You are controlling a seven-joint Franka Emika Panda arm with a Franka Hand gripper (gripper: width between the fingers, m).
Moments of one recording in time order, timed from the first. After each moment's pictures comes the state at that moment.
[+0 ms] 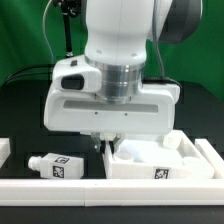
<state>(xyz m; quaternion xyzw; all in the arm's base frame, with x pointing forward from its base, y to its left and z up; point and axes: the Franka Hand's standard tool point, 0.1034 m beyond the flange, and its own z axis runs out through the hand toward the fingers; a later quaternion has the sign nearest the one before) 0.577 -0.030 0.030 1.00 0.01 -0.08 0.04</state>
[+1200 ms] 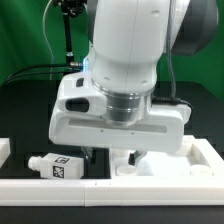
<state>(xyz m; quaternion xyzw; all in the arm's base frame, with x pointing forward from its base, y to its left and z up) 0.581 -0.017 0.023 0.99 -0.03 -0.16 0.03</state>
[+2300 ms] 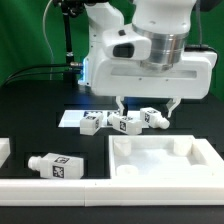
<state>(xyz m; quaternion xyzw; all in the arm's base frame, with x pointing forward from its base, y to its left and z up) 0.497 0.052 0.073 0.99 0.03 -0.12 0.04</state>
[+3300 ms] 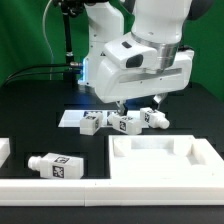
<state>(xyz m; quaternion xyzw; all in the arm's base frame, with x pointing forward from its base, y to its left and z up) 0.442 0.045 0.055 0.96 0.23 -0.15 0.02</state>
